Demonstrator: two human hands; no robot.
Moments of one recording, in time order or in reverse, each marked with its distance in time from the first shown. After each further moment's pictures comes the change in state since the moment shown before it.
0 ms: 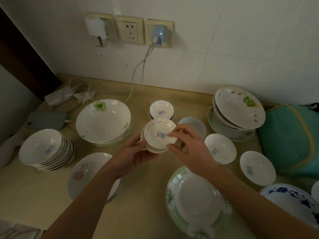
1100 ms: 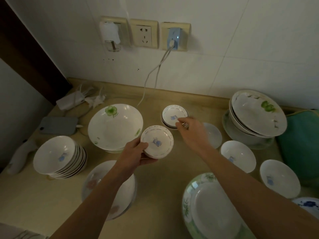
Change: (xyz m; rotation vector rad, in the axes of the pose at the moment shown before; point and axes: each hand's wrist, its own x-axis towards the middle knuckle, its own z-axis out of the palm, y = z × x) left_hand 0.011 0.017 -0.034 0.248 0.361 0.002; right_hand 0.088 0.020 0.044 -0.046 0.017 0.472
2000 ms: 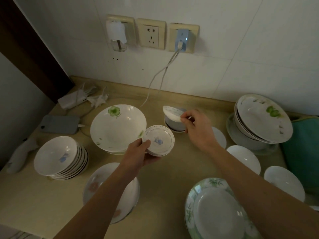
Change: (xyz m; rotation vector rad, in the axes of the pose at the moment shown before) left_hand 0.007 0.007 0.003 -0.118 0.053 -0.034; right_hand 0.016 -0.017 -0.011 0.092 0.046 -0.118
